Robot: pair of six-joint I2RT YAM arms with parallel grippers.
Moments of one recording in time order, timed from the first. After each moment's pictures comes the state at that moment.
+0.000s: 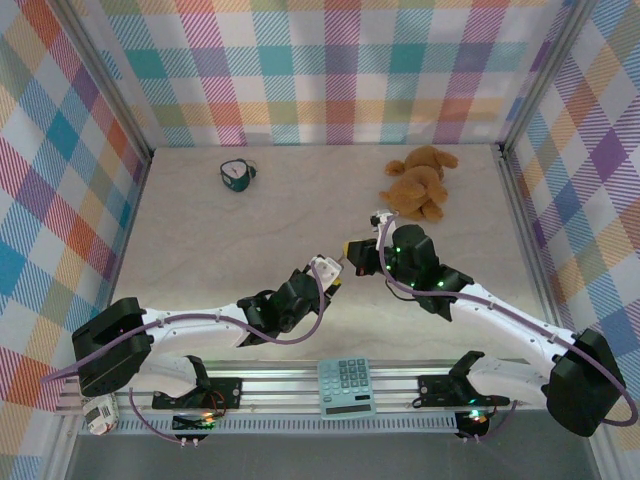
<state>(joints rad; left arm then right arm) -1.10 1.34 0.62 0.22 -0.49 -0.02 0.72 1.10 0.69 0.05 -0.15 0.57</state>
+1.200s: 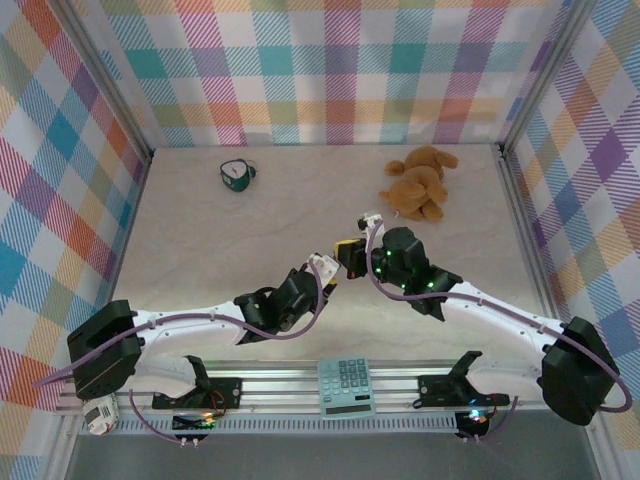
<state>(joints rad) -1.10 1.30 0.67 0.06 -0.51 -0.08 0.78 1.17 0.68 0.14 -0.12 0.46</state>
